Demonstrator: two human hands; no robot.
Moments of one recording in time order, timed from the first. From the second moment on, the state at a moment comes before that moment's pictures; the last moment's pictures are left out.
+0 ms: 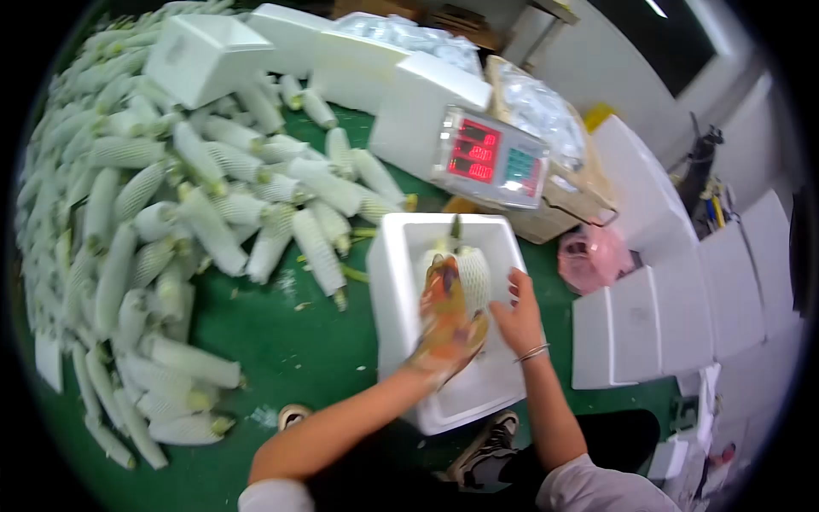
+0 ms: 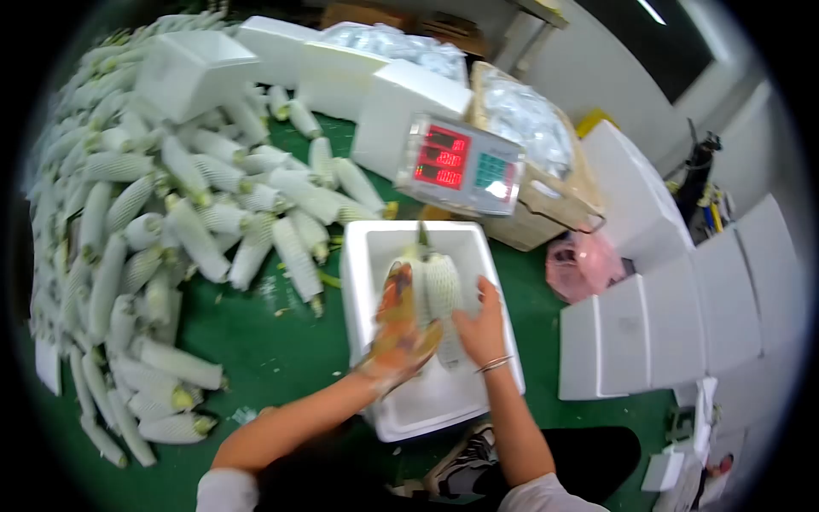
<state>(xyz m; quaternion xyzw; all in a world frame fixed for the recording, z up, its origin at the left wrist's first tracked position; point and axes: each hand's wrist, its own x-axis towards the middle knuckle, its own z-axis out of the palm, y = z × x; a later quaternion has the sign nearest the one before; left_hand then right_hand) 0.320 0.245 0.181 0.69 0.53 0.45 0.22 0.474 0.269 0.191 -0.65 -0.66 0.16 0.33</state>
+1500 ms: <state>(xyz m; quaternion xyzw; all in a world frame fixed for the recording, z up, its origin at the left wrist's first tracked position) 0.019 0.219 -0.047 0.32 0.56 0.61 0.45 0.232 0.366 0.254 -0.31 -0.89 0.25 0.24</state>
